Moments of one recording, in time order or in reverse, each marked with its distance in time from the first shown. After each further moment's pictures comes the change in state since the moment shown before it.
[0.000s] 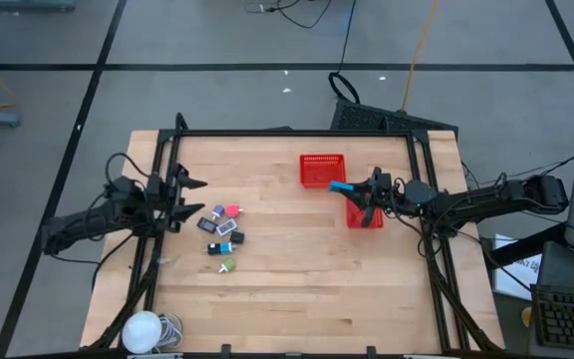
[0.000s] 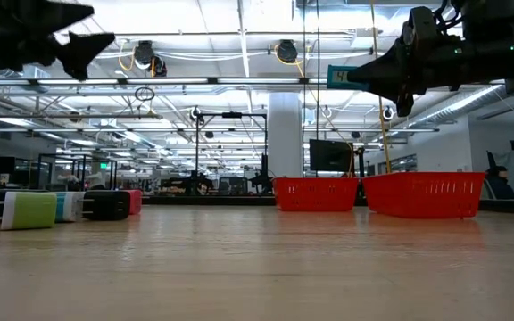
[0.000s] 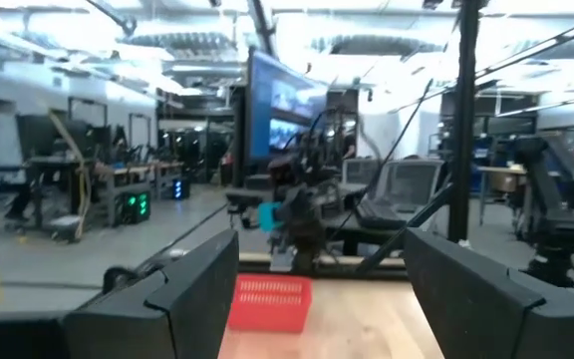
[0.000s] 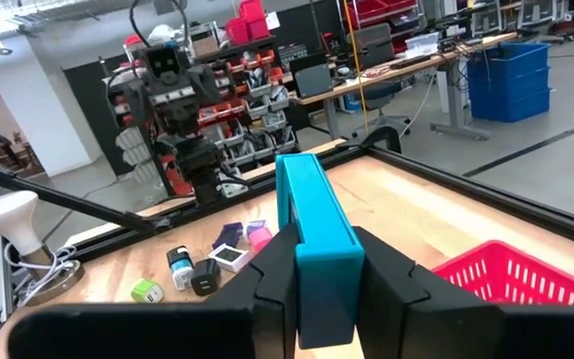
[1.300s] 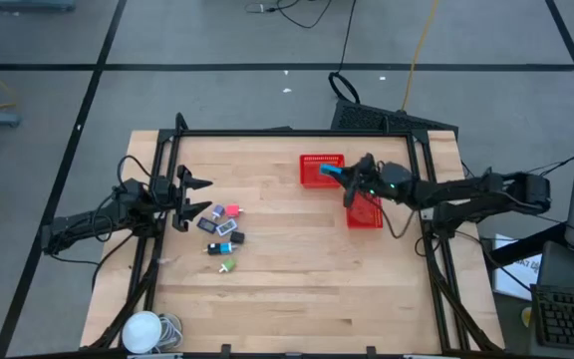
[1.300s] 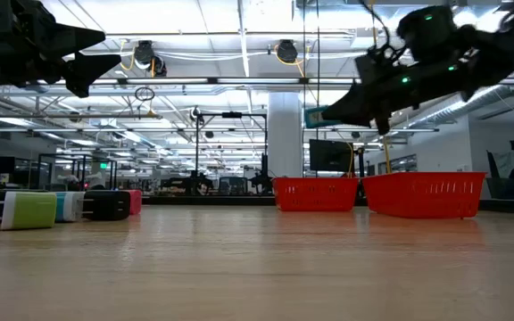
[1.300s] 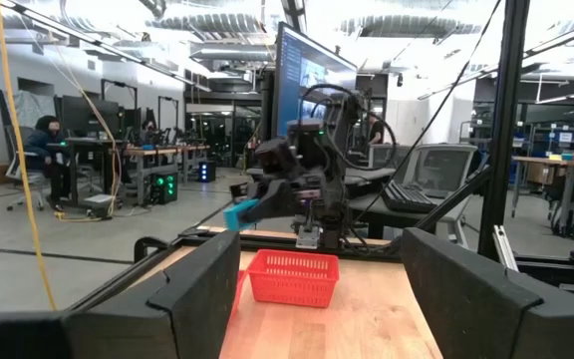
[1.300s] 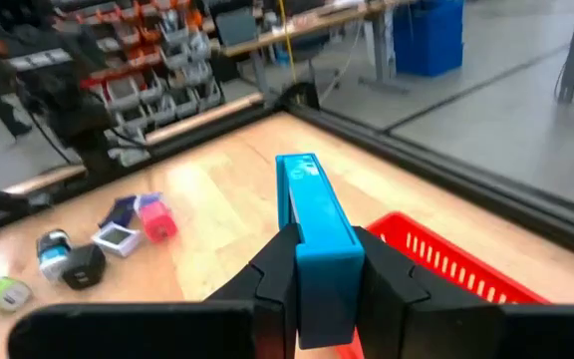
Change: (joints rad) left arm 0.000 0.001 -0.055 0.010 -0.068 0.011; right arm -0.249 0.288 0.159 -0.071 -0.096 -0.025
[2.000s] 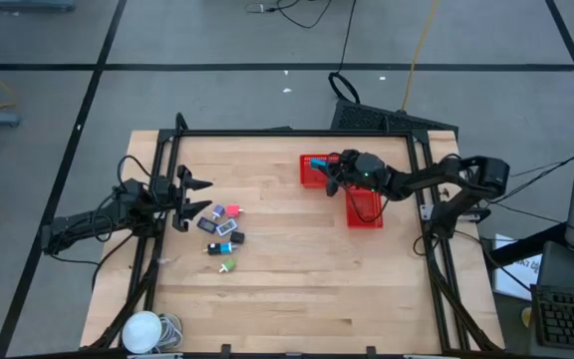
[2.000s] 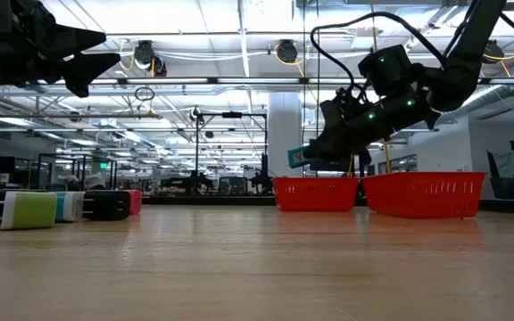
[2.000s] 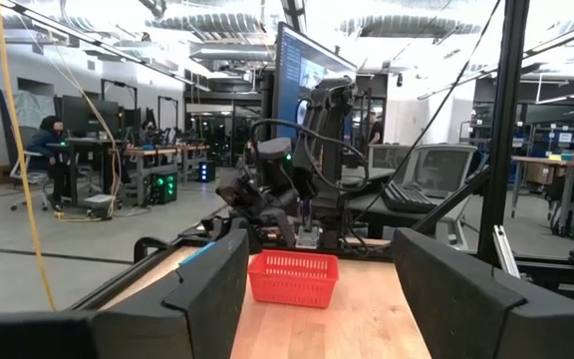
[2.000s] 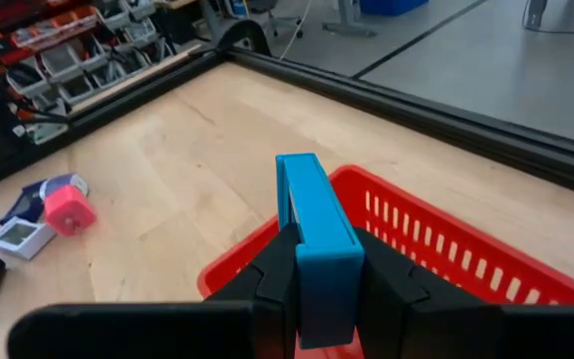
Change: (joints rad) left arm 0.000 0.000 0.001 -0.001 0.001 0.000; right arm -0.106 0.354 0.108 0.121 -0.041 0.061
